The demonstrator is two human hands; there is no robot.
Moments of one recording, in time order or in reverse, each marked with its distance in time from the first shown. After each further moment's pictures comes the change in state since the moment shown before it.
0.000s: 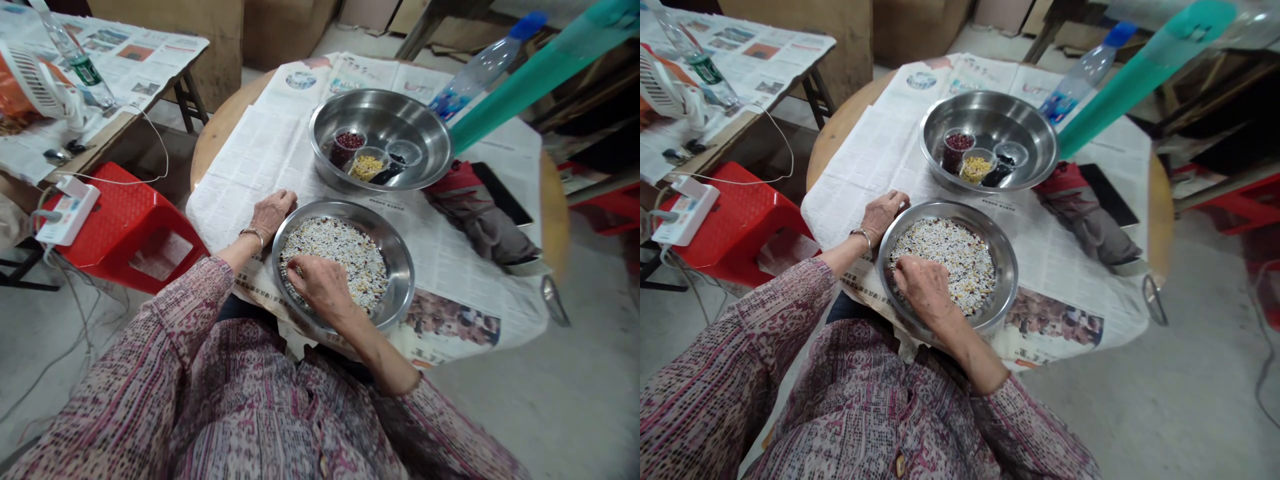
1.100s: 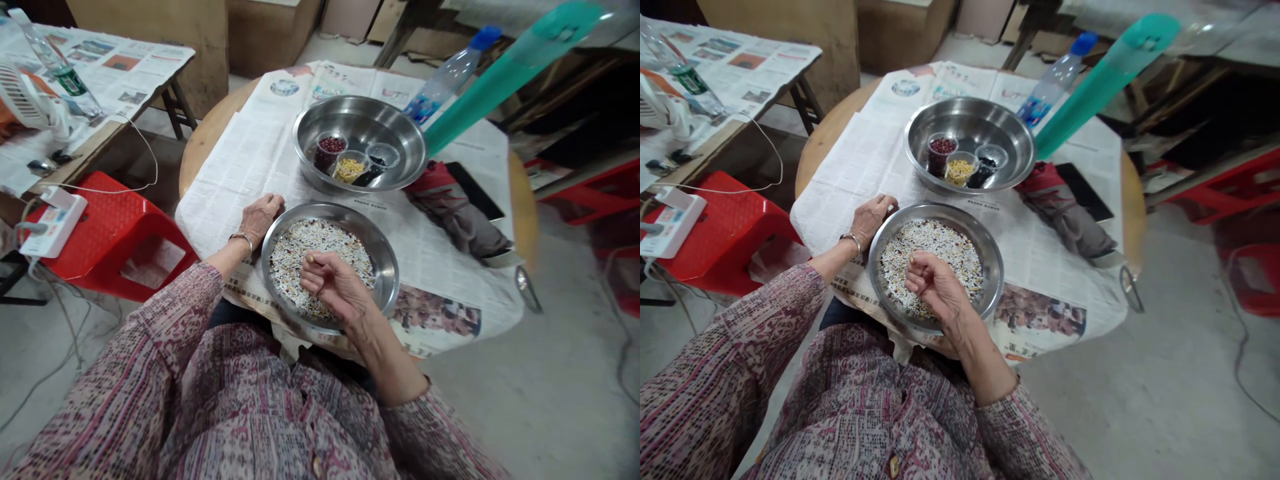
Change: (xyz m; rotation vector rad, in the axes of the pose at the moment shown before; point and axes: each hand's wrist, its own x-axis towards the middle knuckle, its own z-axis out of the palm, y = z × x) left_hand 0.001 -0.001 -0.001 -0.027 0.008 -0.018; right_hand -0.002 0.014 -0.027 1.892 -0.154 0.551
